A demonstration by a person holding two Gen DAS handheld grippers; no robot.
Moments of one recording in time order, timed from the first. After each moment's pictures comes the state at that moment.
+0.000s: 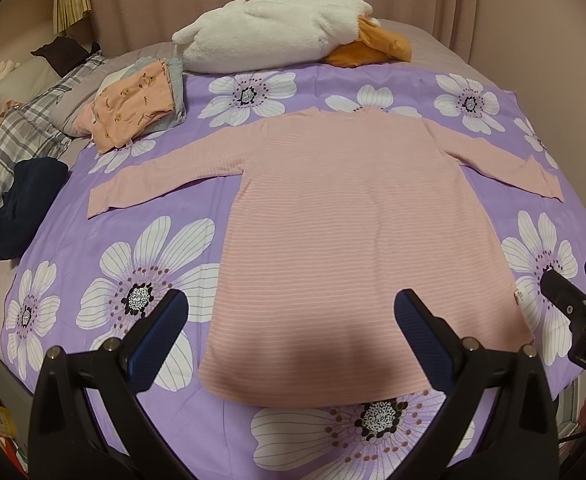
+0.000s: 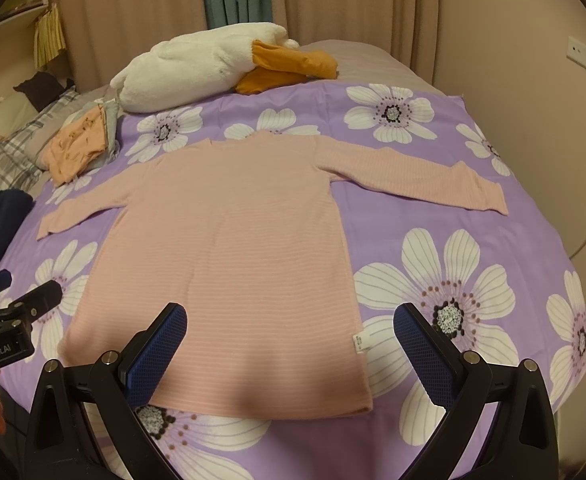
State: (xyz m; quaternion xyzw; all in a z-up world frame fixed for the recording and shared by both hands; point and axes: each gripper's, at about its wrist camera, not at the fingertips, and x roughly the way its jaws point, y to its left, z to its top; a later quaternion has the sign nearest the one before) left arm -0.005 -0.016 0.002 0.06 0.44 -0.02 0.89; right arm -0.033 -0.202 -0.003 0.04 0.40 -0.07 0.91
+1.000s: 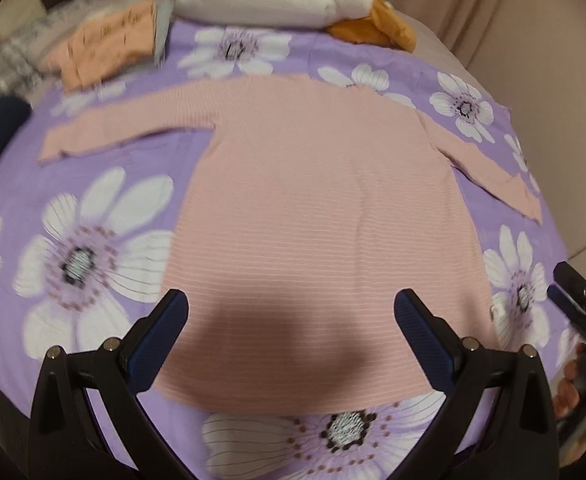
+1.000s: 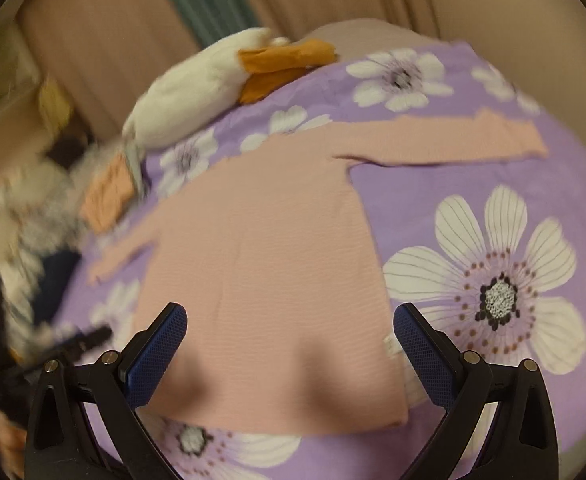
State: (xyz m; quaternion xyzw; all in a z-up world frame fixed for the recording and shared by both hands) left arm 0.028 0.005 -0.040 -0.08 0.50 -0.08 0.86; right arm -0.026 -0.274 -0.033 0.26 0.40 0.01 0.88
